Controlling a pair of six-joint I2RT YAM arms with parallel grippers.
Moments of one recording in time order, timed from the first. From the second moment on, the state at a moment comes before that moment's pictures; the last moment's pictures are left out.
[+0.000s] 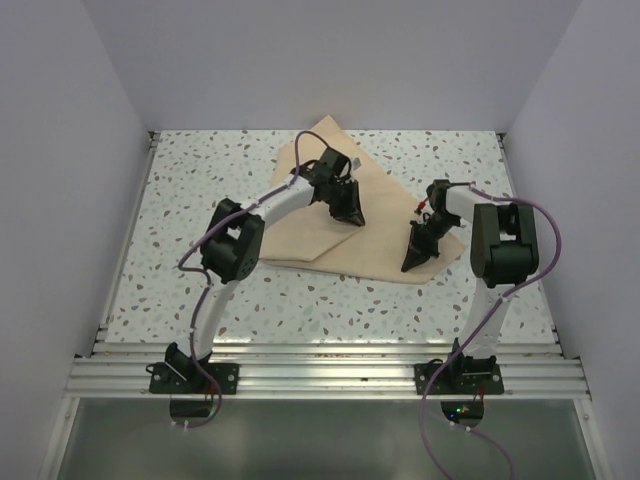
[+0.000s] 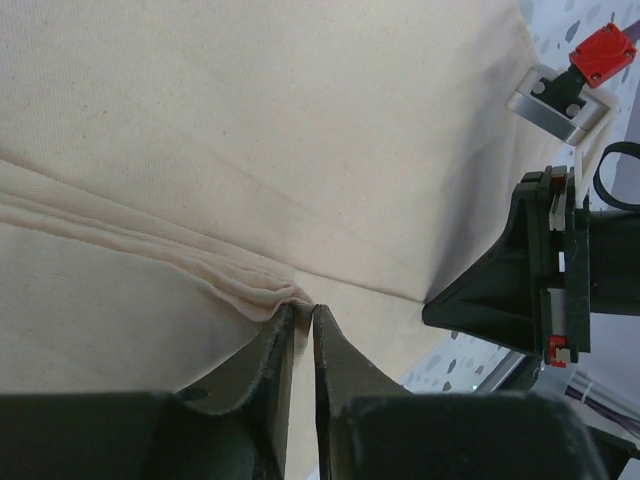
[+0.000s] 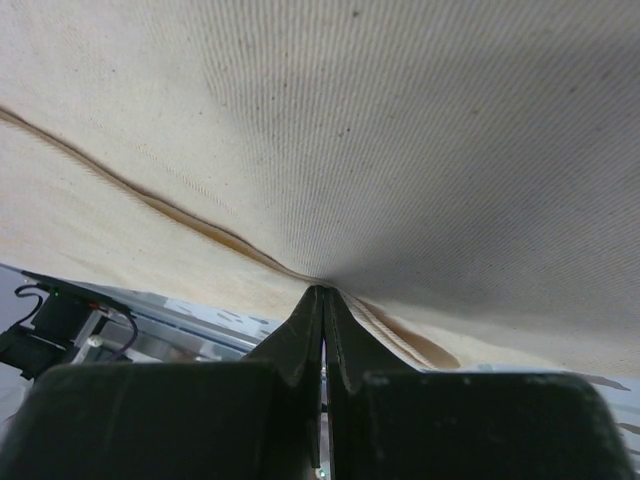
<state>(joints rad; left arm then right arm) -0.61 2.36 1.97 -0.55 0.44 -0.60 0.05 2.02 1.30 -0.97 -0.39 0.30</state>
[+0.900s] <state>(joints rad) -0.29 1.57 1.16 -0.51 0.19 -0.39 -0.28 1.91 1.41 -0.90 -0.04 0.34</state>
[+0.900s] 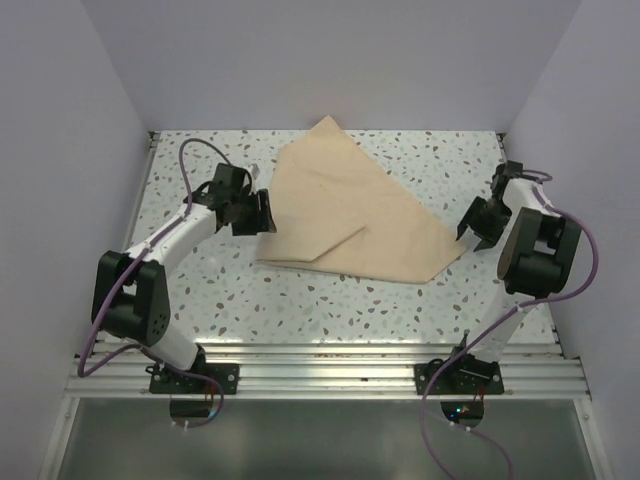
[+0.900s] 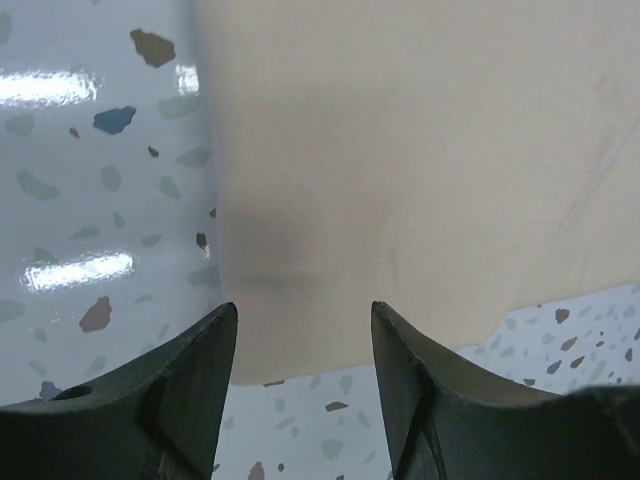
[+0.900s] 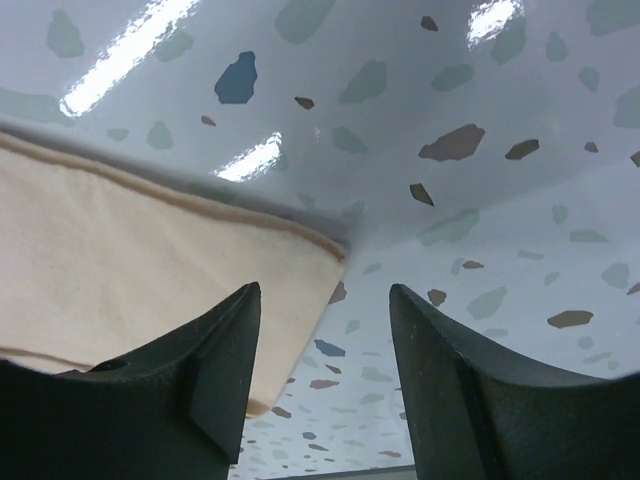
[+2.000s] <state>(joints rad) -0.18 1.67 1.03 -0.43 0.28 -0.37 -0.33 1.98 1.33 -0.76 -0.28 0.33</state>
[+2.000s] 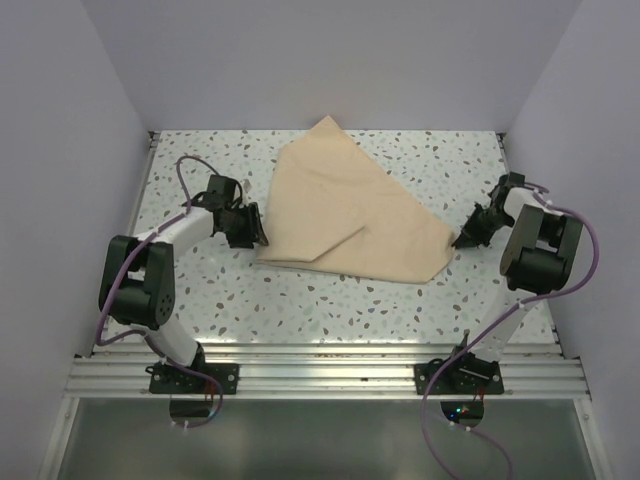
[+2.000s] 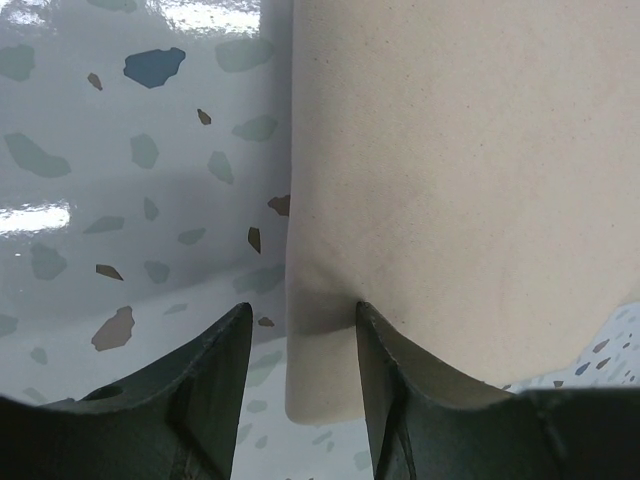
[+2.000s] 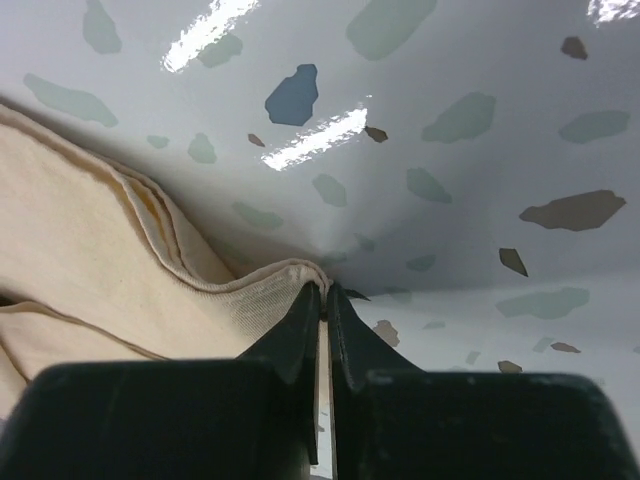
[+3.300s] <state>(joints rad) -0.18 1.68 0.99 -0.38 0.31 -0.41 0.60 2.29 2.35 -0.86 -0.28 0.55</state>
